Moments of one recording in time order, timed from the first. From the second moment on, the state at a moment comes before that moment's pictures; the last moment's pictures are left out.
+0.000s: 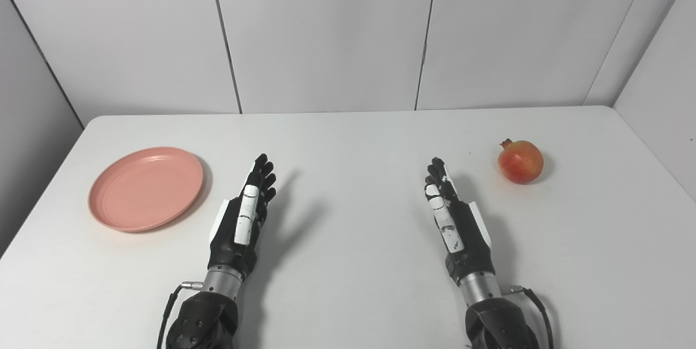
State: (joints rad) left arm -0.13 0.00 -0.02 0.02 -0.11 0.07 -0.12; right arm -0.09 0.04 0.08 -0.01 0.00 0.01 0.00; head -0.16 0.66
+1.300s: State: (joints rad) left arm -0.14 0.01 -0.03 0.03 -0.11 0.07 -0.12; right arm -0.10 0.04 0.07 -0.01 0.00 0.01 0.00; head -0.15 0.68
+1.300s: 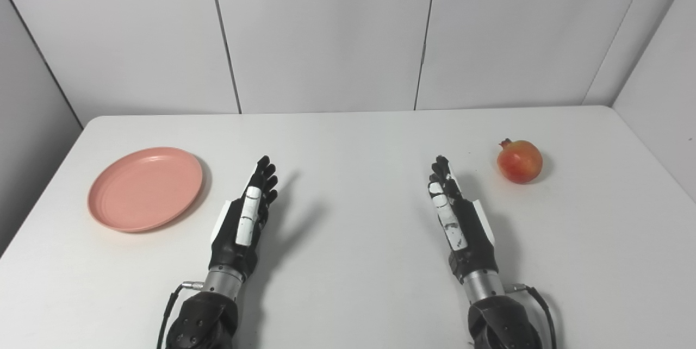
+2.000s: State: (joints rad) left arm -0.14 0.01 -0.03 0.03 -0.11 0.06 -0.12; right arm -0.09 0.04 0.09 0.00 0.00 0.01 0.00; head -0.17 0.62
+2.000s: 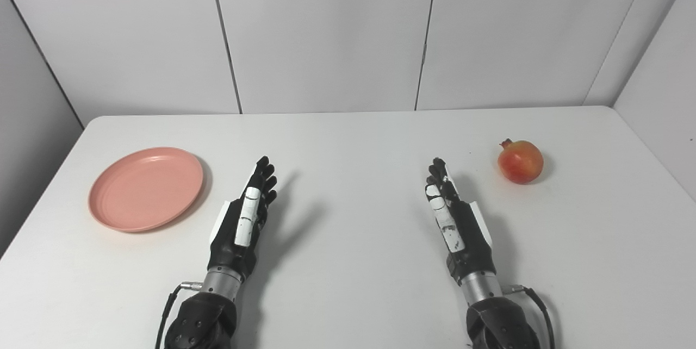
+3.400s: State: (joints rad) left arm -0.14 0.02 -0.02 0.06 -0.11 0.04 -0.13; right arm -0.11 0.04 0.10 0.03 0.00 0.00 0.00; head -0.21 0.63
